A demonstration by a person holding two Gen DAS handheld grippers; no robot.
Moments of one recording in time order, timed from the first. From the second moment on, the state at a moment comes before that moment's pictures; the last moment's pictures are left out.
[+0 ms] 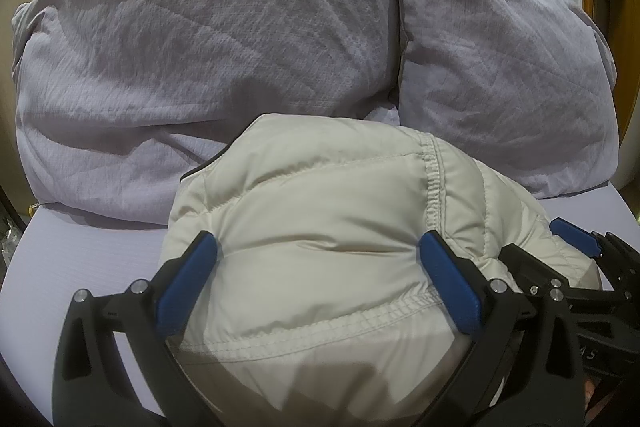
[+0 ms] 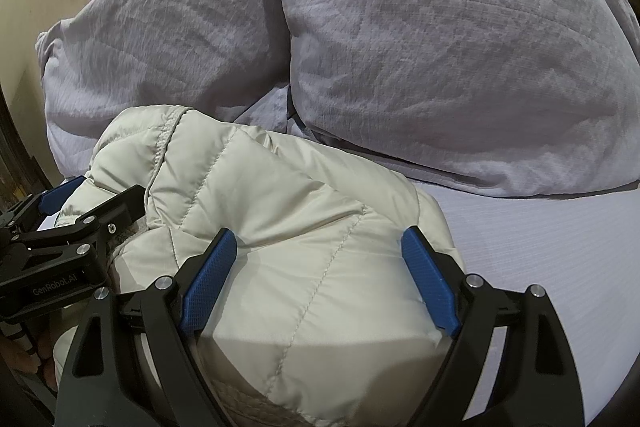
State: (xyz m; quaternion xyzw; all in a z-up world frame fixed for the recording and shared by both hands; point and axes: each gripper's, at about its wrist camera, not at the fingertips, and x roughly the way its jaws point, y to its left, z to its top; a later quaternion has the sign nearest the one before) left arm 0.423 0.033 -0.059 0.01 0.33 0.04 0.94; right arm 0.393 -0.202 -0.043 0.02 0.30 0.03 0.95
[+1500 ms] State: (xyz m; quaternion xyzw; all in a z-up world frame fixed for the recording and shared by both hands) left arm 0.140 0.025 -0.006 -0.09 0.35 0.01 0.93; right arm 0.136 -0.182 -0.017 0.06 0.35 0.05 0.93
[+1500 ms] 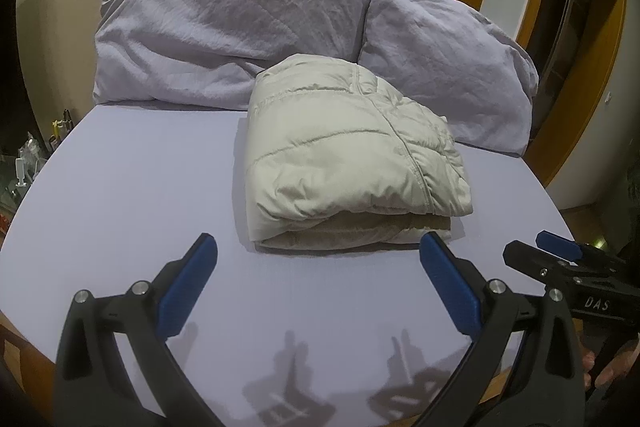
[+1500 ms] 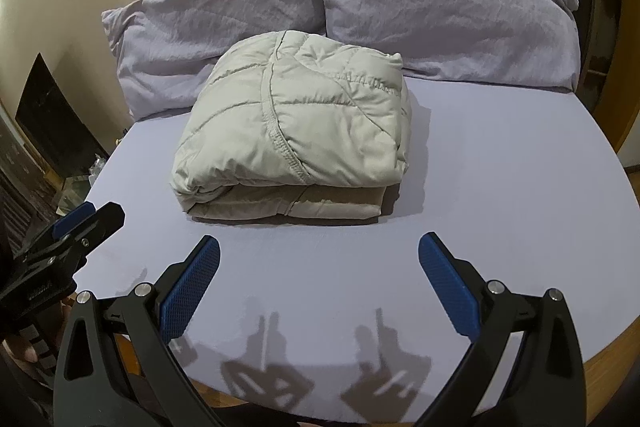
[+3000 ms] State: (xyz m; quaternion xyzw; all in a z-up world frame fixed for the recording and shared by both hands) left arm 0.135 0.026 -0.011 -0.11 0.35 -0.02 0.93; right arm 0.132 -0.175 -0.019 0.07 0.34 0.05 0.93
